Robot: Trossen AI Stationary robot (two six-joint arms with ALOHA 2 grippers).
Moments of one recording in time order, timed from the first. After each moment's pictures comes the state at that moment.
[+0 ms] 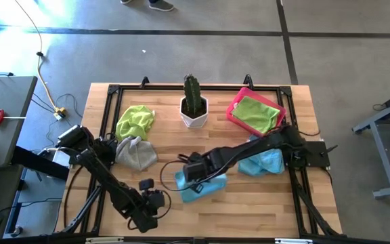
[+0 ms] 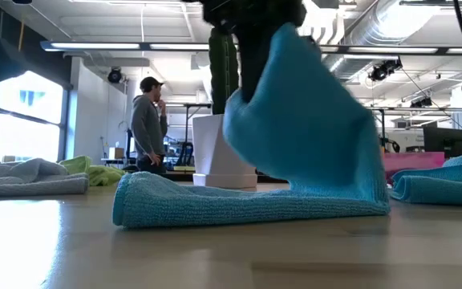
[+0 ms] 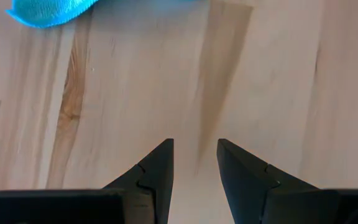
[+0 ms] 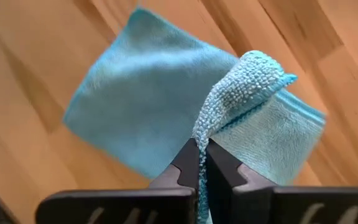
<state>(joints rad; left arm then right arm) -0.72 1.80 1.13 -0.67 -0.33 -0.97 0.30 2.12 1.90 -1.11 0.12 0.90</state>
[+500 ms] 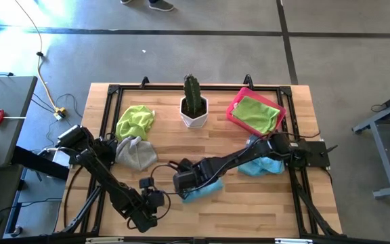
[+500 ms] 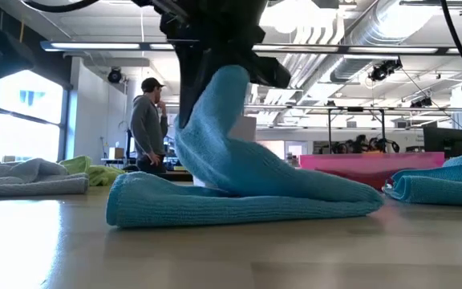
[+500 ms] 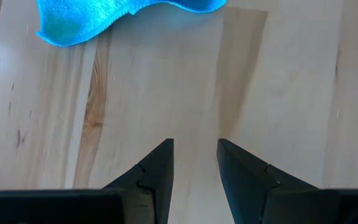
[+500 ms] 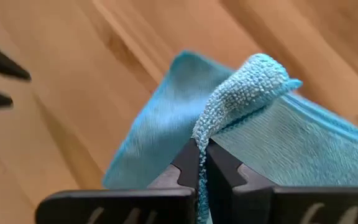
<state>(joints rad) -0.72 1.80 1.13 -0.70 -0.39 -0.94 0.33 2.28 2.01 -0.95 0.21 0.99</state>
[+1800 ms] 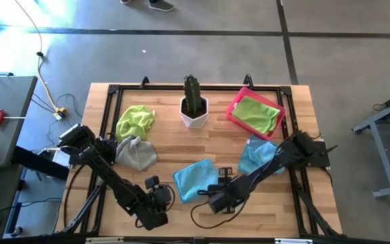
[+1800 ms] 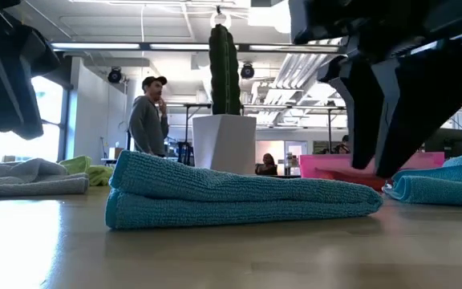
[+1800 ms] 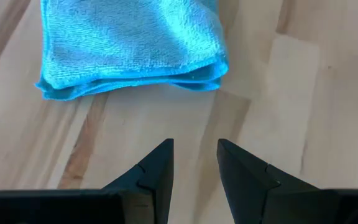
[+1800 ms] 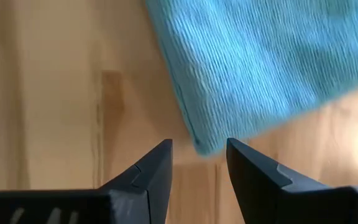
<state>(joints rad) -0.67 1.80 1.13 -0.54 -0.48 -1.02 0.54 2.01 1.46 -0.88 0.24 0.45</state>
